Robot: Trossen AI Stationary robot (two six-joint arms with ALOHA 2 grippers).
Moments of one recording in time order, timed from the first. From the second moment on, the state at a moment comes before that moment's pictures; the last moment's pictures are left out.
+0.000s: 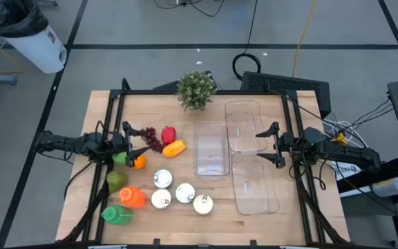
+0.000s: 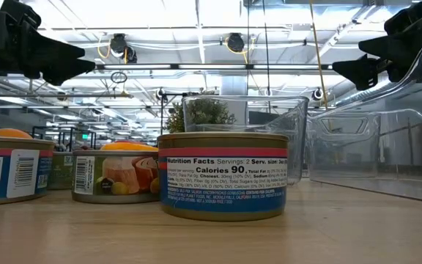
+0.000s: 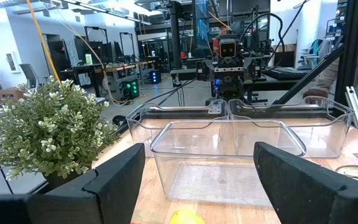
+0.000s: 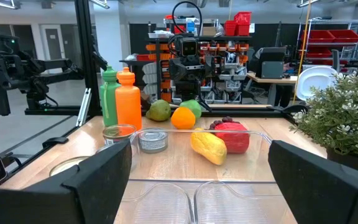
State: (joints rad) left arm -0.17 0.01 0.02 0.08 -0.34 0.10; right arm -0.16 0.01 0.01 0.08 -0.21 0.01
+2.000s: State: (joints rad) left arm -0.17 0.01 0.02 0.08 -0.34 0.10; right arm -0.16 0.01 0.01 0.08 -0.21 0.01
